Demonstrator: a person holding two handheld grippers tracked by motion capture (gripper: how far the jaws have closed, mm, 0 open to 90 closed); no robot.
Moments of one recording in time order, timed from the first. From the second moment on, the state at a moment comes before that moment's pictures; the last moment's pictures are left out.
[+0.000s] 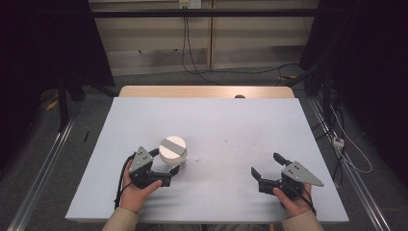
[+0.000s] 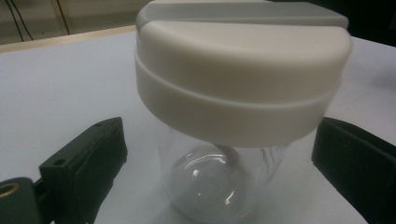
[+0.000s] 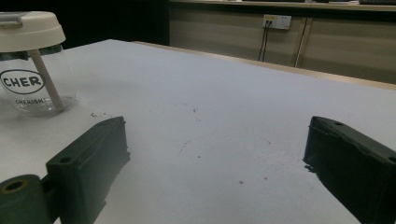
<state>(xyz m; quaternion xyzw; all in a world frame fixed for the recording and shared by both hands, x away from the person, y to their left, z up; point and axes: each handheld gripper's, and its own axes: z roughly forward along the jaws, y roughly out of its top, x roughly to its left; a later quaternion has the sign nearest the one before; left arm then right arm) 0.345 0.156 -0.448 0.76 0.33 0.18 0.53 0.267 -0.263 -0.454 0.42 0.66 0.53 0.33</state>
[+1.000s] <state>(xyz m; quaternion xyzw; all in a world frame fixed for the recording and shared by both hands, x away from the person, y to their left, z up) 0.358 0.123 -0.453 0.76 0.33 0.20 0.52 0.267 -0.264 -0.453 0.42 0.66 0.53 0.33</state>
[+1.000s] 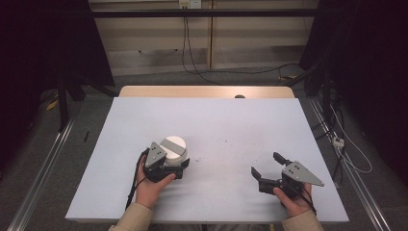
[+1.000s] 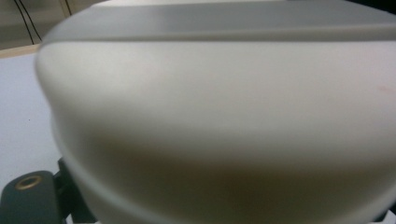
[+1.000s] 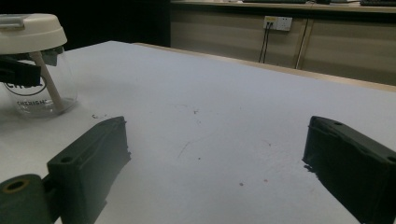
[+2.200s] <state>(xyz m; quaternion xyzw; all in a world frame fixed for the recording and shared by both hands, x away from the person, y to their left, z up) 0.372 0.109 -0.441 0.76 0.29 0.20 0.55 0.267 -0.264 -0.452 0.42 0.66 0.53 0.33</state>
